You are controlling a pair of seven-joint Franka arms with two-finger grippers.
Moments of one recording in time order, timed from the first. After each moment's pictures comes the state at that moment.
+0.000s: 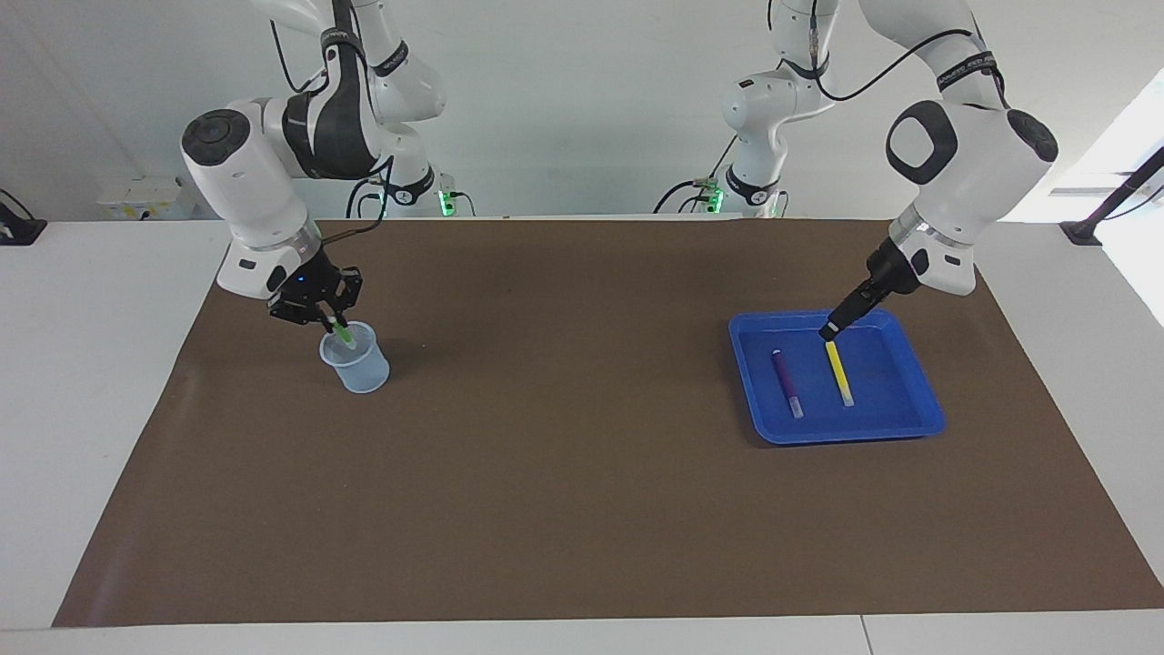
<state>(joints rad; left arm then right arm) 0.24 0.01 -0.27 -1.99 -0.29 2.03 -0.35 0.04 -0.03 -0.04 -2.07 0.02 2.02 -0.46</state>
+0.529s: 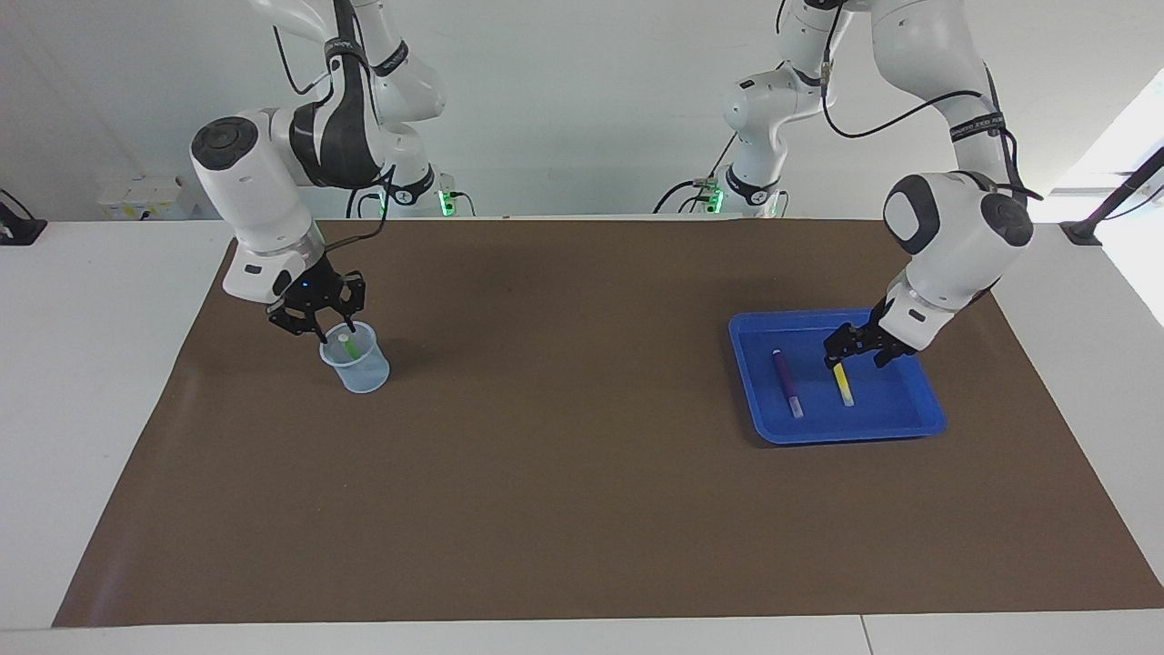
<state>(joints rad) 0.26 0.20 -0.27 -2.00 -0.03 2.17 0.13 0.04 -0.04 -0.04 -2.07 0.02 2.09 -0.48</state>
